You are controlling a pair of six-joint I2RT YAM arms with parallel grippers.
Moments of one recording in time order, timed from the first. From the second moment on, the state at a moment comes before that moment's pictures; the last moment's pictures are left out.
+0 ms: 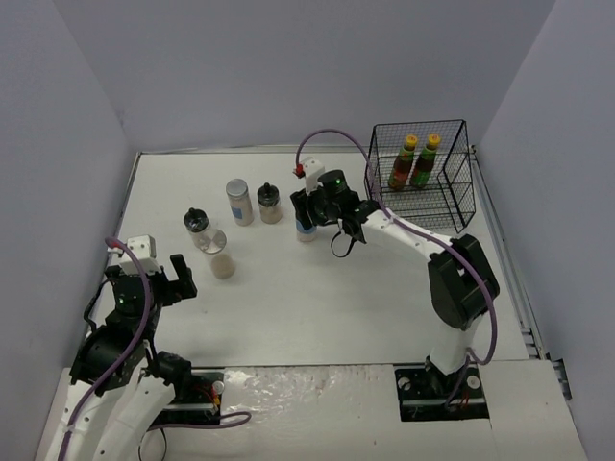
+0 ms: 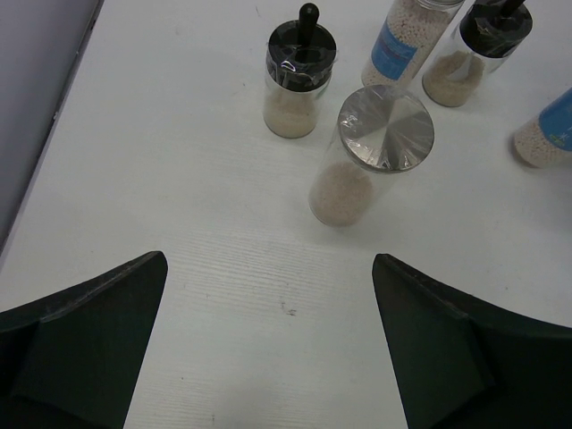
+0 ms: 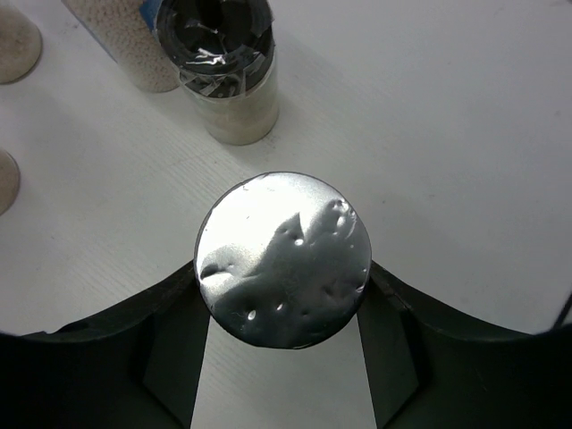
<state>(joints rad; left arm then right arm) -0.33 0.39 0.75 -0.80 -0.40 -0.28 0.63 1.81 1.29 -0.04 -0.04 -0.03</state>
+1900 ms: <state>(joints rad) -0.33 0.39 0.75 -0.80 -0.40 -0.27 -0.16 1.75 1.38 -0.04 0.11 0.07</state>
